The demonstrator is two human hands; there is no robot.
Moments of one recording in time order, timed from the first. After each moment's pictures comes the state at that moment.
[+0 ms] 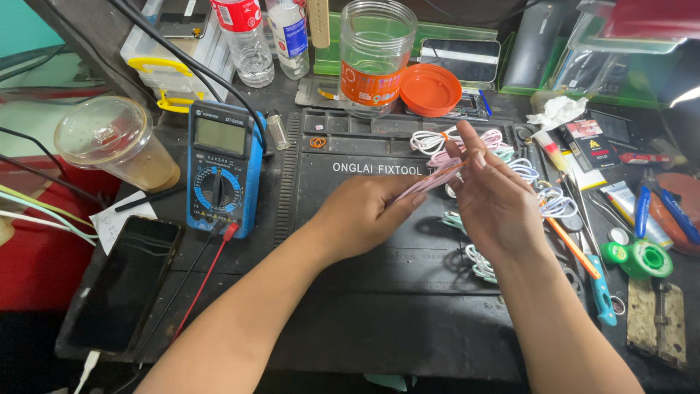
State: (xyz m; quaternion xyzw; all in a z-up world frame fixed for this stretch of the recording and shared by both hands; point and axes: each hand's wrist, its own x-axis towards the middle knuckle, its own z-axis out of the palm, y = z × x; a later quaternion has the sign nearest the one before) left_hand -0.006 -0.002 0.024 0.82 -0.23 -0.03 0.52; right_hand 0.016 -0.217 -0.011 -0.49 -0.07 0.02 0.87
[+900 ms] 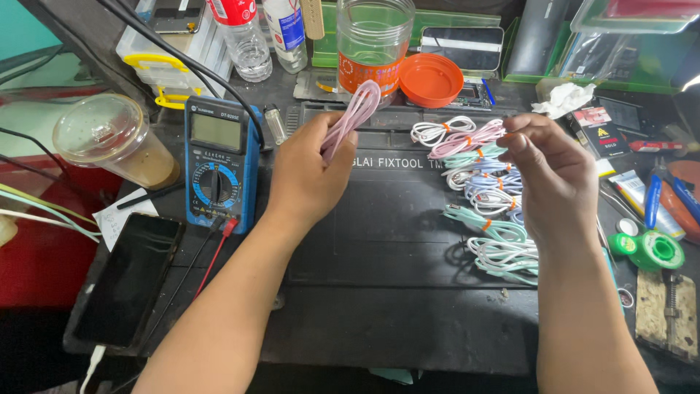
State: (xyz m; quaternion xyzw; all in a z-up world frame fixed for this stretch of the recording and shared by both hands) left_hand 0.021 0.032 0.007 0.86 -0.06 0.12 0.49; right_hand 0.023 -0.263 0.005 -0.70 -0.08 -0.13 0.70
